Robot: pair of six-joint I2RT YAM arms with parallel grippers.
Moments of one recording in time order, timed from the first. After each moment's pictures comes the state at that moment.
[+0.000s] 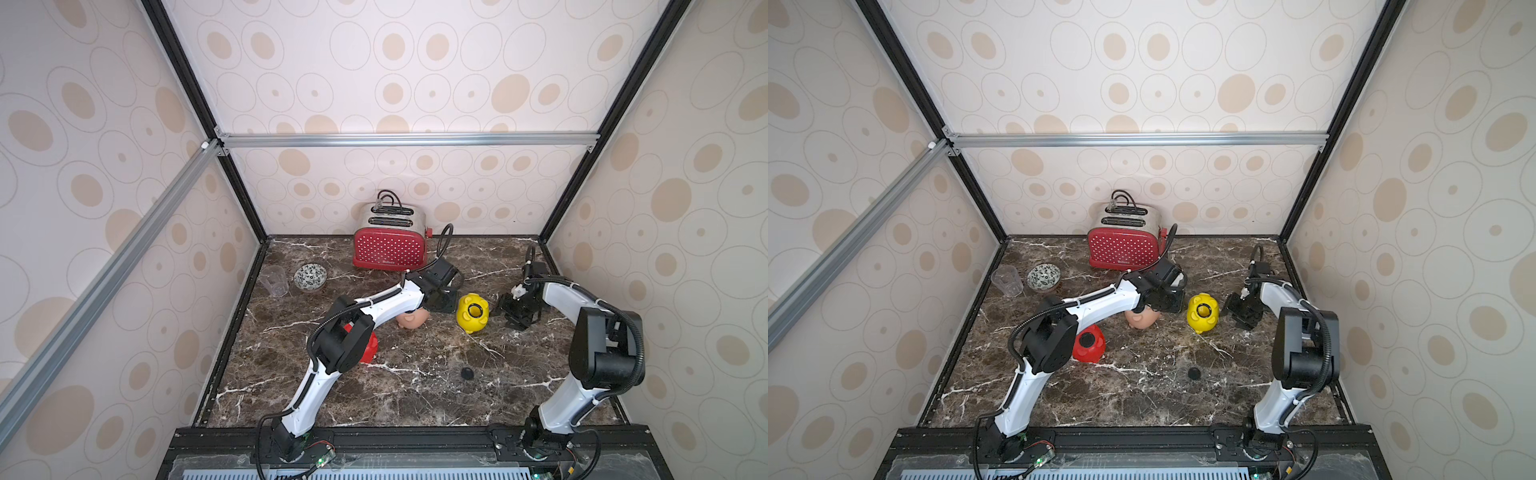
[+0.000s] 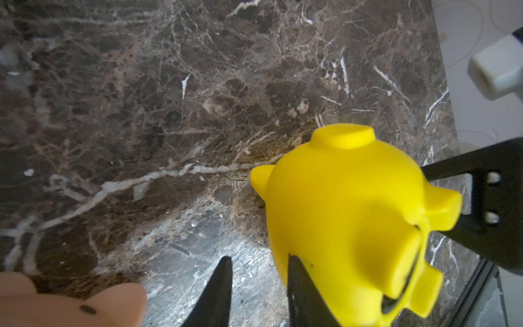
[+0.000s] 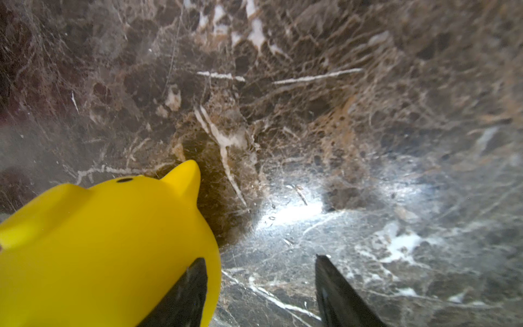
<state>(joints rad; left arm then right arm) -0.82 2.25 1.86 -0.54 0.18 -0.56 -0.11 1.73 1.13 -0.80 -0.33 0.42</state>
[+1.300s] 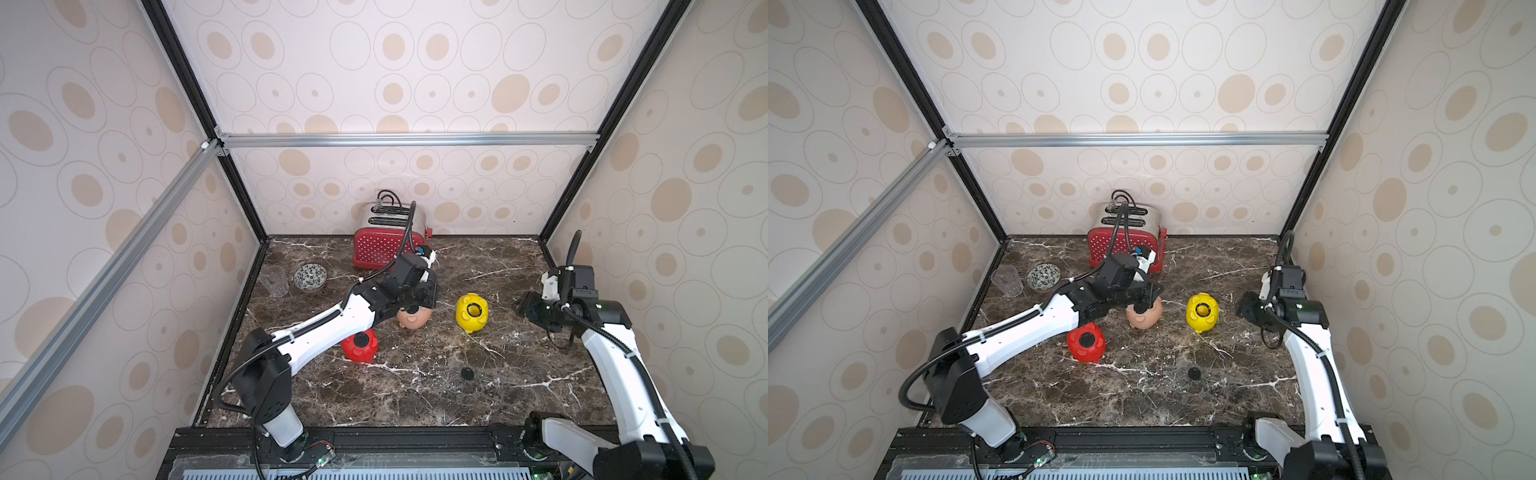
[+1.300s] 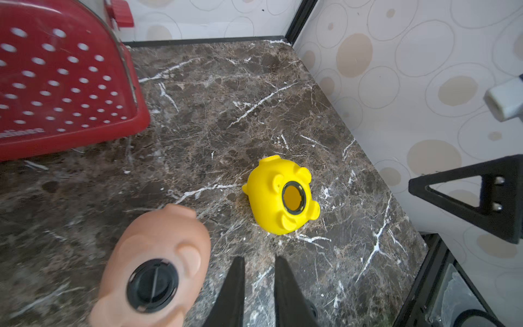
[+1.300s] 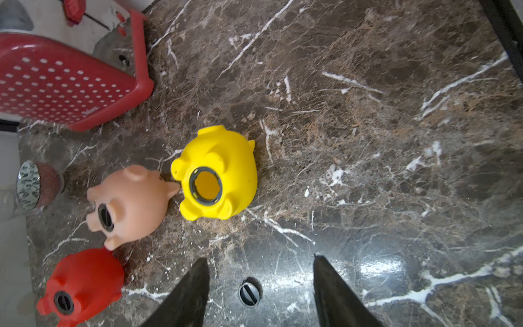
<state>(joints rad) -0.82 1.57 1.32 -0.31 0.01 -0.42 -0.06 1.05 1.06 -0.97 -0.20 0.38</state>
